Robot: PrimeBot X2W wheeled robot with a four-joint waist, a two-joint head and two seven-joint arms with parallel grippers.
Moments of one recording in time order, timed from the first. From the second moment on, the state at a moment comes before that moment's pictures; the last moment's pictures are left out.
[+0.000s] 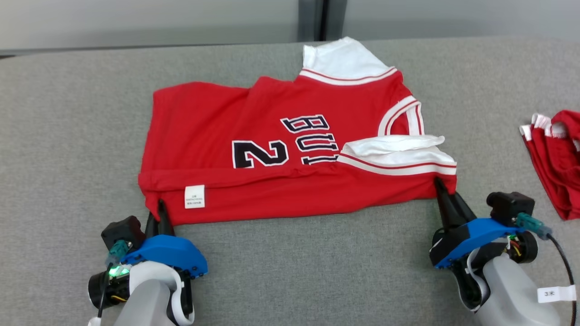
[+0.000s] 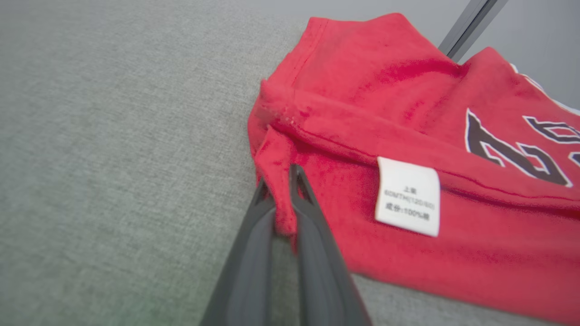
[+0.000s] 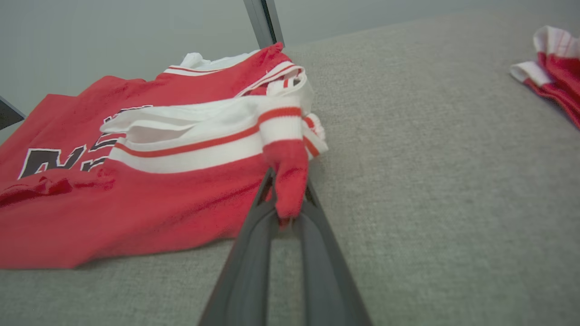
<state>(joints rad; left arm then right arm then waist) -0.38 0.05 -0.18 0.77 -0.48 0.16 -0.27 -0.44 -0.14 0.15 0.75 0.42 0.13 -0.26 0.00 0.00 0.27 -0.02</state>
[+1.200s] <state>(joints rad) -0.40 0.14 -0.16 0.72 -0.32 0.09 -0.16 -0.34 -0.19 0.23 0.59 0.47 0.13 -0.26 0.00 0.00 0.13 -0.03</state>
